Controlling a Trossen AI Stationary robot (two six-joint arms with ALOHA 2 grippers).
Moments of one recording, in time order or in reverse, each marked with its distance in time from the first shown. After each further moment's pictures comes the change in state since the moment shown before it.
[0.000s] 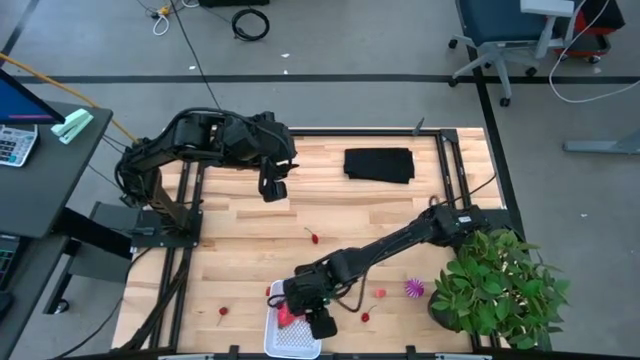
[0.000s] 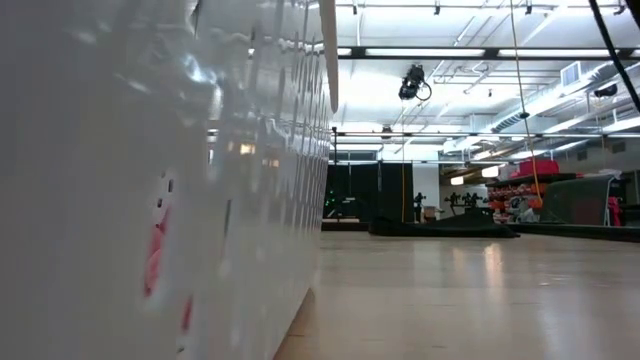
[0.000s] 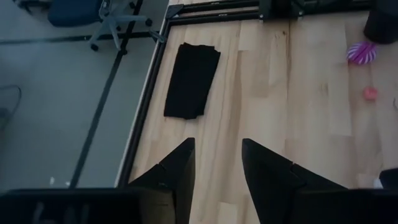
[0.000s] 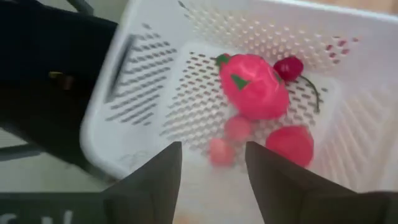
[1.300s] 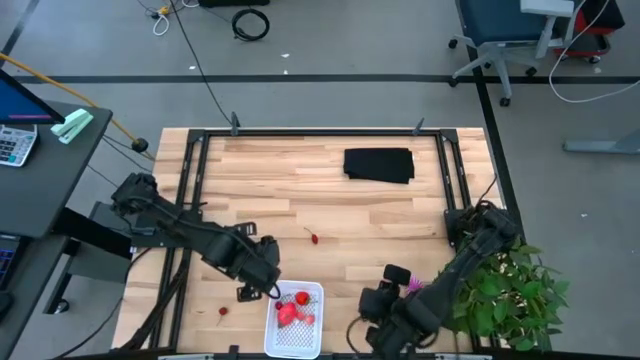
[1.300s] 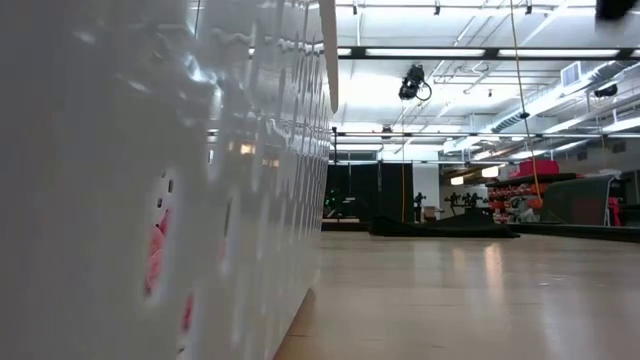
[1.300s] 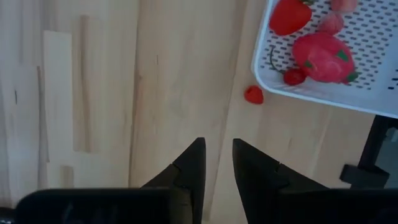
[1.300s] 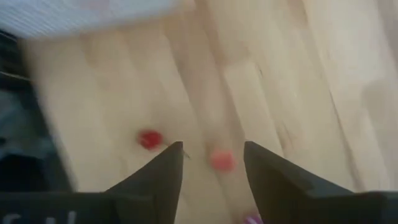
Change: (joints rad) left arm -0.524 -0.039 -0.699 0.008 0.183 -0.683; right arm 0.364 -0.311 -0.325 -0.477 0.635 0.854
